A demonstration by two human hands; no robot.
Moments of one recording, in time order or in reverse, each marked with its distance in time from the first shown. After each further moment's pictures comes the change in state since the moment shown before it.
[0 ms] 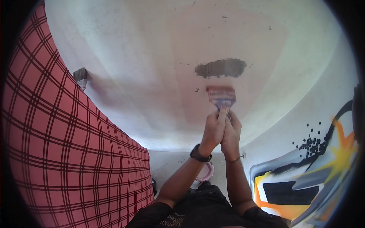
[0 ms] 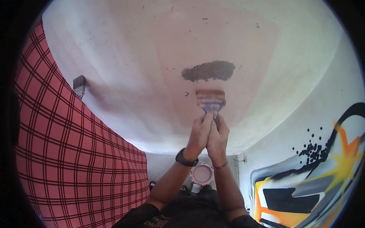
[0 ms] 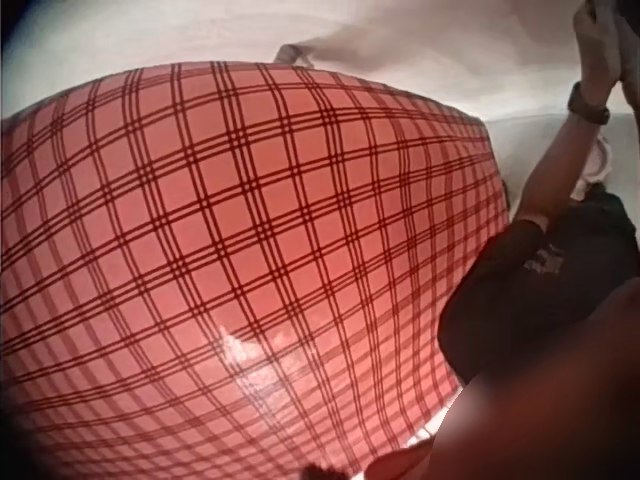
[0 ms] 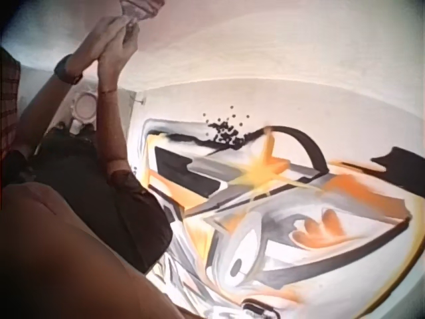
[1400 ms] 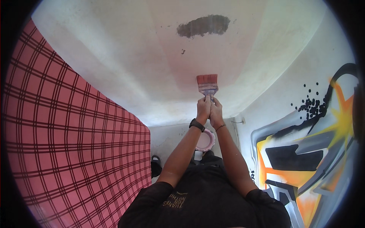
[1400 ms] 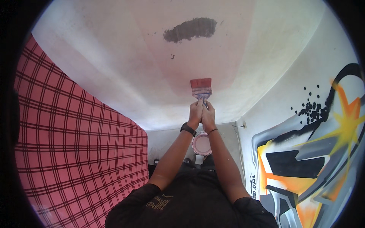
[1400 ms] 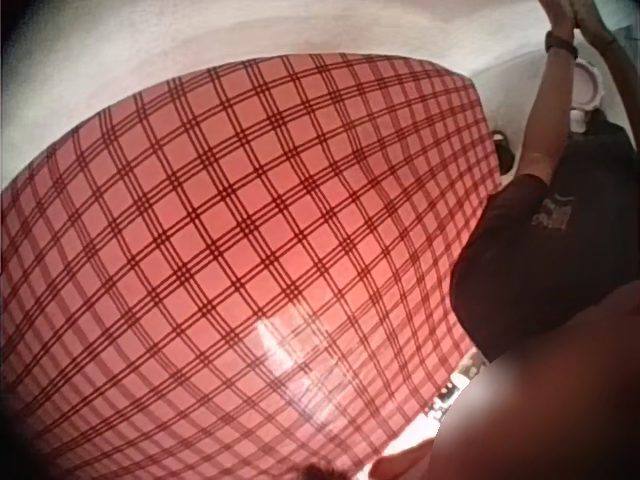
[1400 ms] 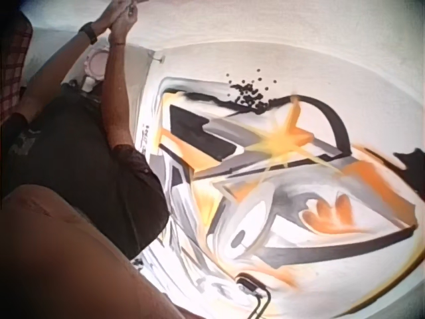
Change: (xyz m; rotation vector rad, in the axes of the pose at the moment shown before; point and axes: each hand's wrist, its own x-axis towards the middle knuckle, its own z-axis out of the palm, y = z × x) left_hand -0.012 -0.210 -0.003 0.185 0.105 -0.181; right_hand -0.007 0.178 -0.094 0.117 0.078 0.289
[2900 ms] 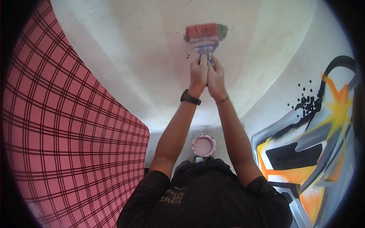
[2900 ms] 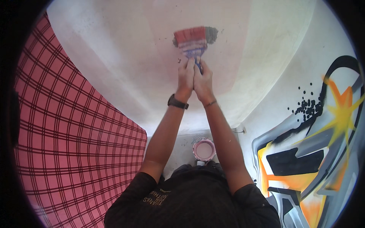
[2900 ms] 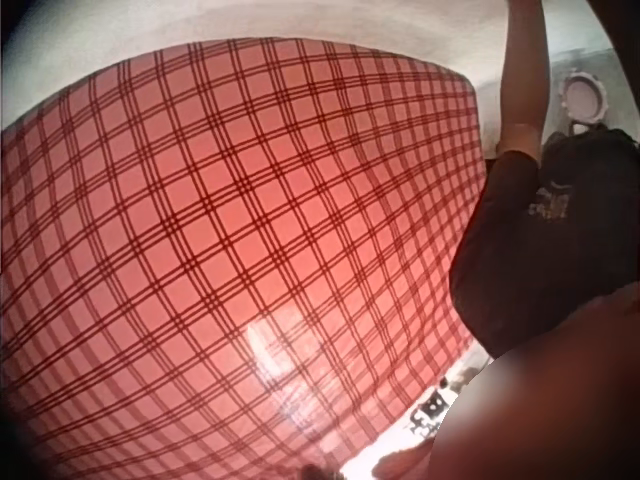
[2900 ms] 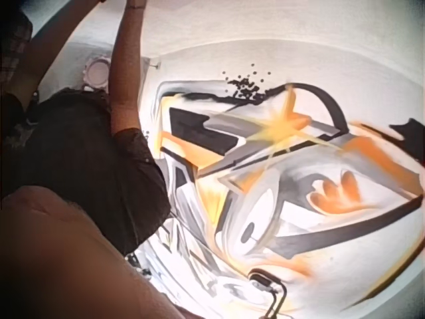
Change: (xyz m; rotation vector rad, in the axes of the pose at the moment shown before) left_hand 0.025 0.201 0.013 -0.228 -0.072 0.579; right_hand 0.008 -0.167 0.080 -0.049 -0.188 -0.671
